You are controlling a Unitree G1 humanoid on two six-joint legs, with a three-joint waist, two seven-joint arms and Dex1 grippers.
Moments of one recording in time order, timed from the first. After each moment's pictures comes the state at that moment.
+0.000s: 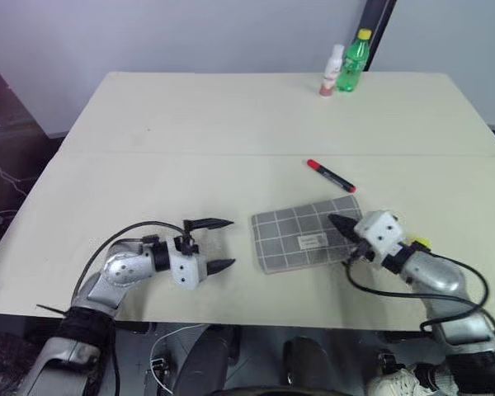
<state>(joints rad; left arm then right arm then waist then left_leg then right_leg) -0.30 0.55 -0.19 0.29 0.30 -0.96 -0.74 0.00 -0.61 -0.02 -0.13 -0.01 -0.01 0.53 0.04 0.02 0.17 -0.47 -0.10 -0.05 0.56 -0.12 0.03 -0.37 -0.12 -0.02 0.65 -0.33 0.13</state>
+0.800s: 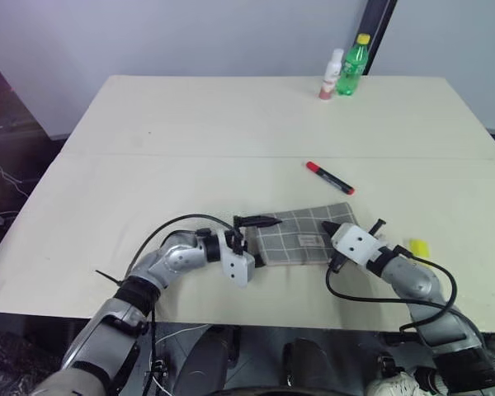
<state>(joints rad) -0.51 0.35 -0.42 0.57 0.45 -0.99 -0.51 0.01 -0.61 0.05 -0.13 -0.18 -0.04 0.49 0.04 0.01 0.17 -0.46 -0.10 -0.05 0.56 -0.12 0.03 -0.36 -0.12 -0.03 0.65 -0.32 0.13</state>
